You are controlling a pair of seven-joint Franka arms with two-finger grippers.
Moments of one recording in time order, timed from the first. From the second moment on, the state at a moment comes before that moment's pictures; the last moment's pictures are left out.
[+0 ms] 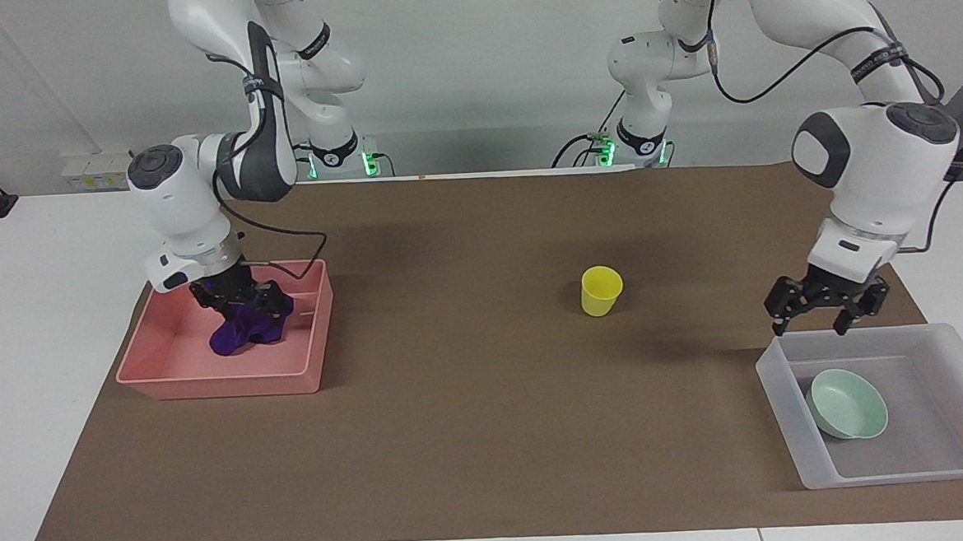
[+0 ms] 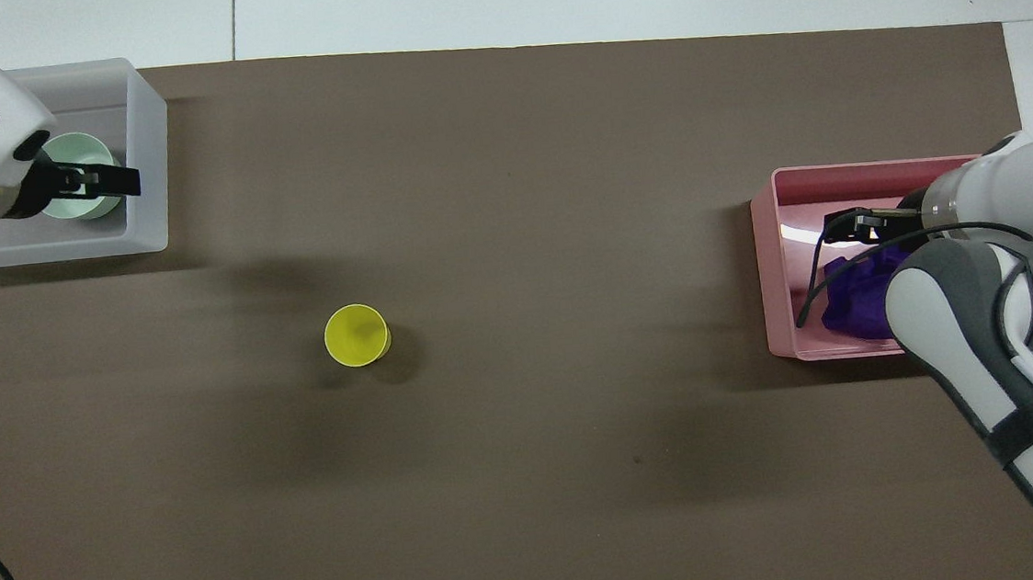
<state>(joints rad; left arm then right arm) -0.02 0.19 -0.04 -1.78 0.00 2.20 0.06 -0.04 0.09 0.01 -2.03 0.02 2.22 0.16</state>
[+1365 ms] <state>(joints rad) -0.35 0.09 -0.04 -2.25 0.00 2.50 -0.20 -0.04 -0.07 0.01 -1.59 -0.06 1.57 0.14</state>
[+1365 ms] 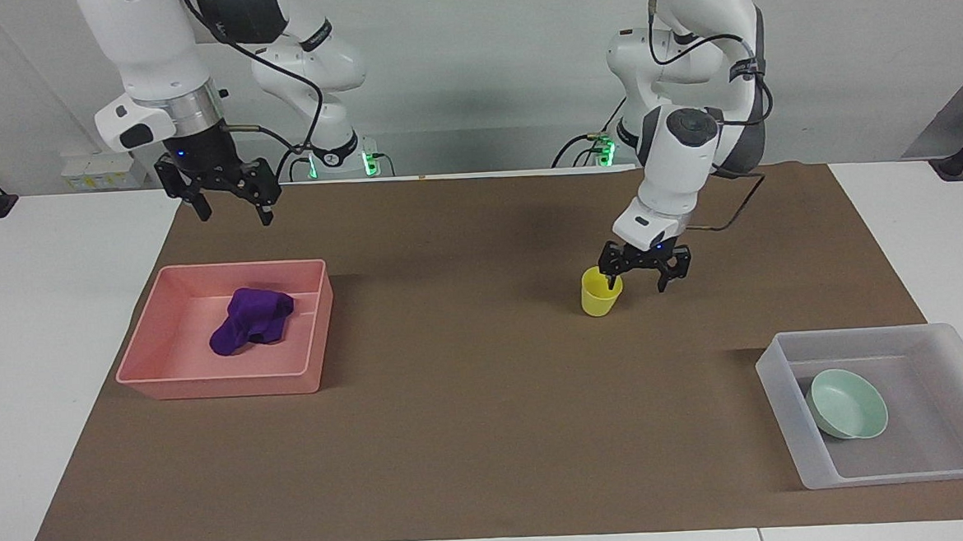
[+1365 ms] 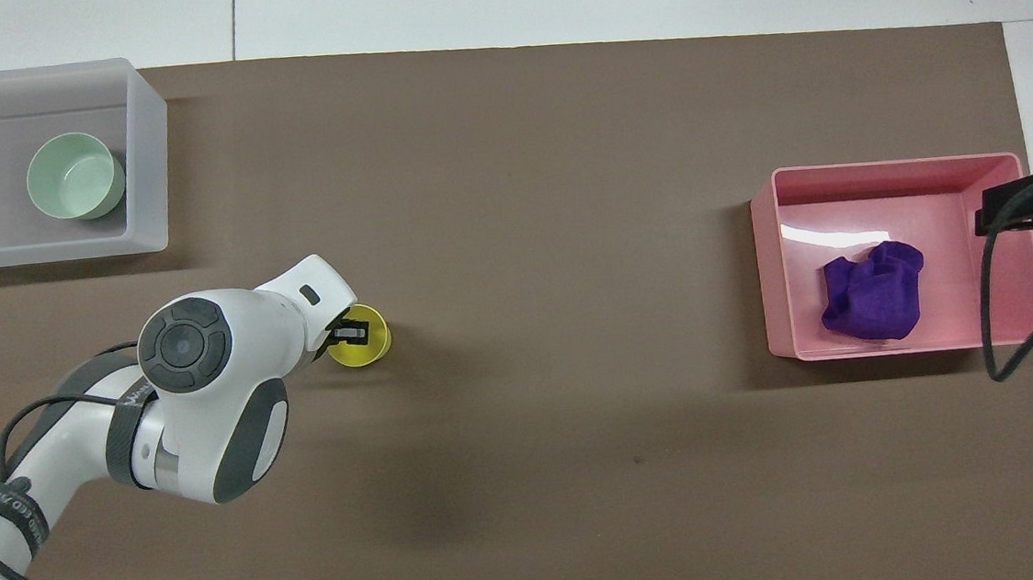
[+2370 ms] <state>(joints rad) 0.02 0.17 0.00 -1.76 0.00 2.25 0.08 -0.03 -0.06 0.02 -1.59 -0.03 1.50 0.08</state>
